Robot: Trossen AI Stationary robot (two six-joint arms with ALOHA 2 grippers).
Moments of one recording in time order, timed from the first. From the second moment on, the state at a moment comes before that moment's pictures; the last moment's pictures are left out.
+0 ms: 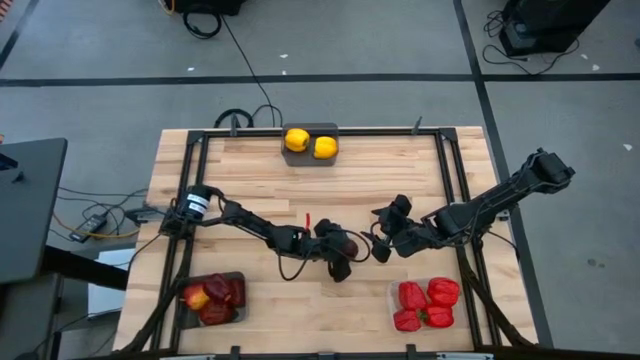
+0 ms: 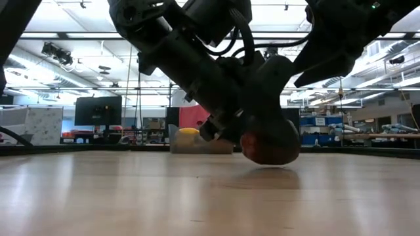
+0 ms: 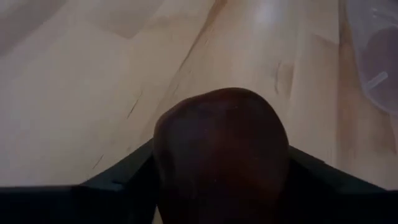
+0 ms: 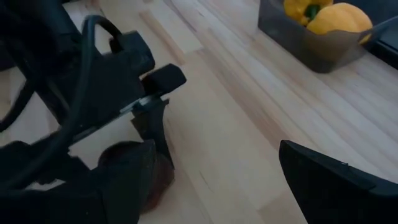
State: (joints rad) left arm -0.22 2.11 1.25 0.20 -0.33 -0.51; right arm 0.41 1.26 0.70 -0.28 0.69 0.67
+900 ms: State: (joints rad) left arm -0.81 1.63 1.26 -0.96 -0.31 -1.23; right arm 0.42 1.26 0.70 -0.32 0.69 0.71
